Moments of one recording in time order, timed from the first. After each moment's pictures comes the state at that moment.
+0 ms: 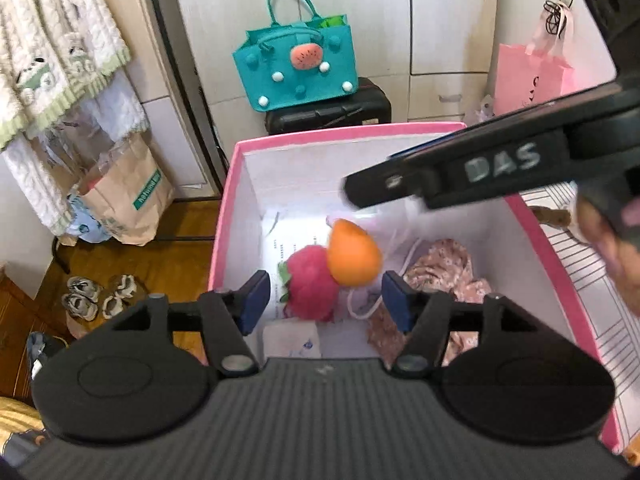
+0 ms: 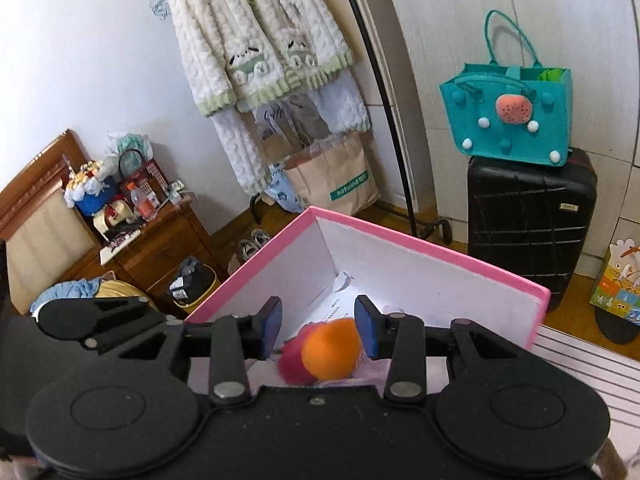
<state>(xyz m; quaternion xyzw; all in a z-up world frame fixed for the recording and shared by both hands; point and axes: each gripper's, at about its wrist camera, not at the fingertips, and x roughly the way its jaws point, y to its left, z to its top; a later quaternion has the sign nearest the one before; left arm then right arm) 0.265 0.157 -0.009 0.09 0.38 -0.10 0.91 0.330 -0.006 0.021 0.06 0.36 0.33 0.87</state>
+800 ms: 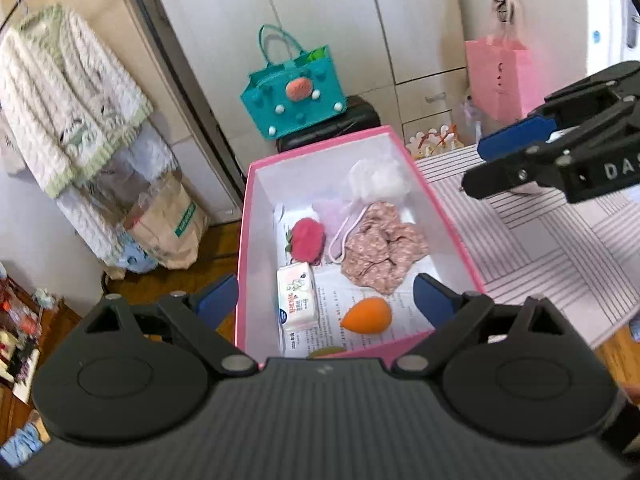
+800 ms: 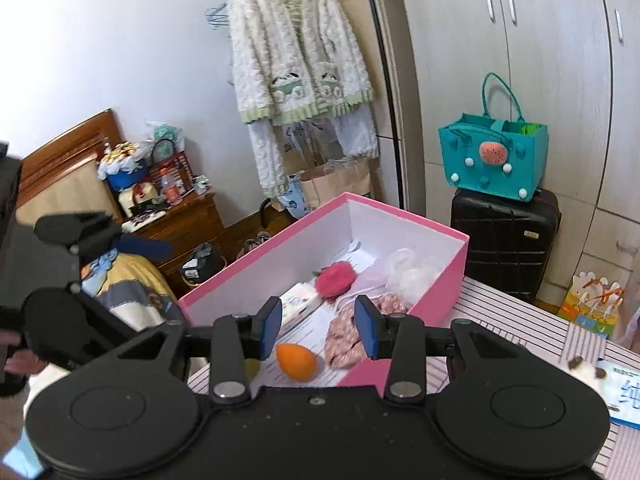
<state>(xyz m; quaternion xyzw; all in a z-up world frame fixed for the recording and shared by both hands) 0.120 0.123 0.070 0.18 0.34 -0.09 0.92 0.159 -0.082 0.091 -0.01 0.31 0.35 0.88</state>
